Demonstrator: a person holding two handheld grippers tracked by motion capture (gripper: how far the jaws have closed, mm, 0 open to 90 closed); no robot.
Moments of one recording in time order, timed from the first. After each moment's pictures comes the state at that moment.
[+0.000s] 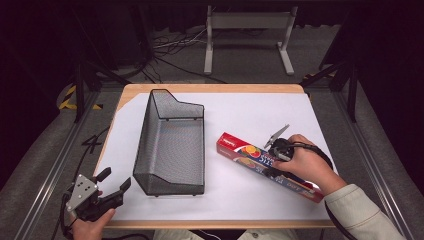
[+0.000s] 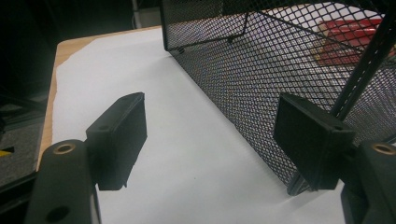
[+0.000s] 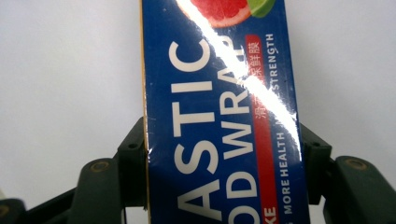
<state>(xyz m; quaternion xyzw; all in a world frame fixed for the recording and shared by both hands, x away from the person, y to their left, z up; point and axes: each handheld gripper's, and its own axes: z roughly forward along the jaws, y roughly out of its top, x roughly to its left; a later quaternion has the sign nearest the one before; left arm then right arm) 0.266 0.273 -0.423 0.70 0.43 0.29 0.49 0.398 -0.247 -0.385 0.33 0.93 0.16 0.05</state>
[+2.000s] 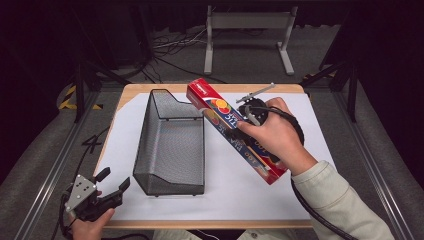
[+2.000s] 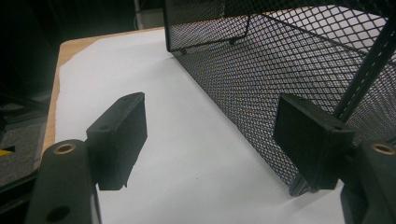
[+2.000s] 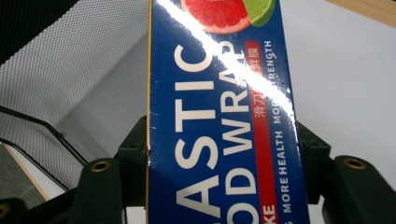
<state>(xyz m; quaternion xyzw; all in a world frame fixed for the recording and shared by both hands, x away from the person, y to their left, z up) 0.266 0.274 -0.424 0.70 0.43 0.29 0.49 0.408 -0.147 -0.268 0.43 0.84 0.31 0.10</state>
